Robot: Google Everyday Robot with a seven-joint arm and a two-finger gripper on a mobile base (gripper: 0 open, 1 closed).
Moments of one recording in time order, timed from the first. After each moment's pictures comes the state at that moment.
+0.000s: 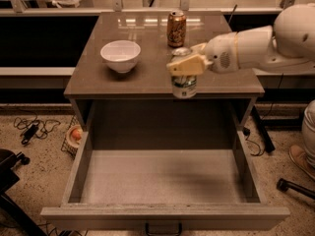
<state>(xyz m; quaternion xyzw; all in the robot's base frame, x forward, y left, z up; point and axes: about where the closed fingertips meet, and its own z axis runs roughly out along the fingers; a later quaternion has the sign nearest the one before) 0.601 -0.062 0.914 -0.43 0.72 0.34 0.44</state>
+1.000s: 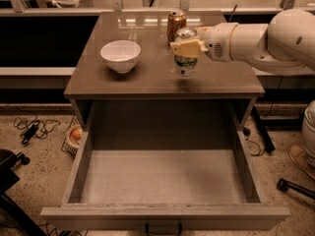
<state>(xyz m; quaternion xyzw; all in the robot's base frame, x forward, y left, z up) 0.672 -0.081 0.939 -0.37 0.70 0.25 0.55</state>
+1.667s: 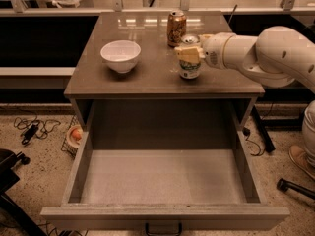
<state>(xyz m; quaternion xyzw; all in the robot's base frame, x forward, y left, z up) 0.710 -0.101 0.904 -0.32 0.73 0.19 0.57</state>
